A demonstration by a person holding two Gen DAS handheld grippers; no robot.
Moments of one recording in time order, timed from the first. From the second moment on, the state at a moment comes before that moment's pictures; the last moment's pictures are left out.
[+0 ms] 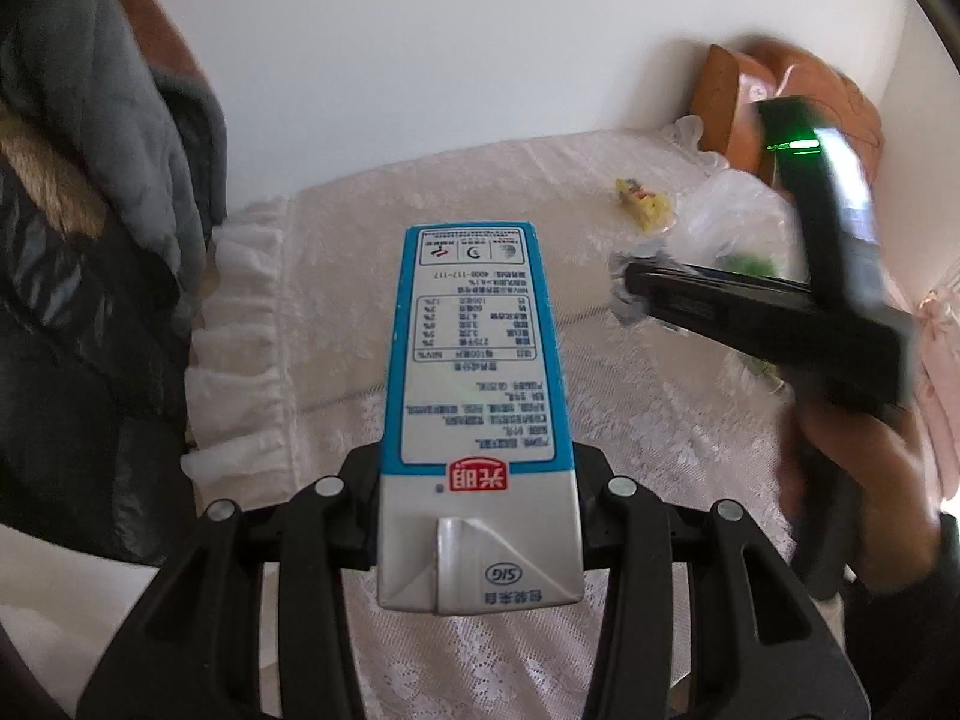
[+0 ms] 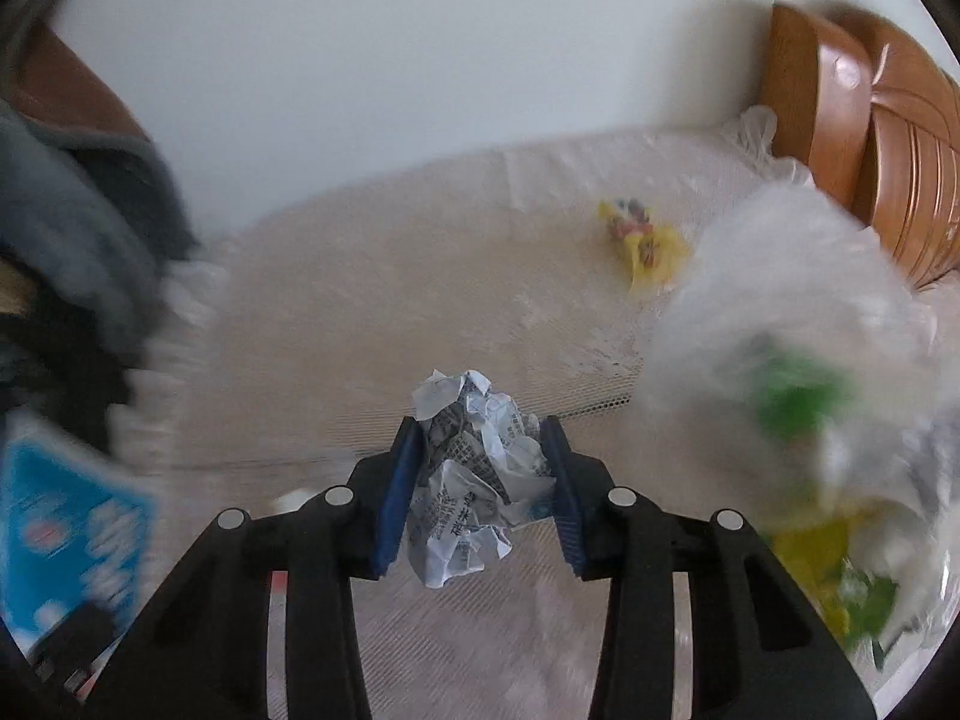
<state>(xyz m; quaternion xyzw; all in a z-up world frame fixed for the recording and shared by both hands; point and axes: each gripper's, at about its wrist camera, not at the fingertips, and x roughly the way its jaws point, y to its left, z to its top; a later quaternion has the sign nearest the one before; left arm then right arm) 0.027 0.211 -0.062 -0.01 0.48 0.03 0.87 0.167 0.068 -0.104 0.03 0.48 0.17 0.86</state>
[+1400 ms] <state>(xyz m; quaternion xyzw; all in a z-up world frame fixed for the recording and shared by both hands) -0.103 -0.202 -0.136 0.20 0.53 -0.33 0.75 -0.231 -0.329 -0.162 0.23 0.51 -0.17 0.81</state>
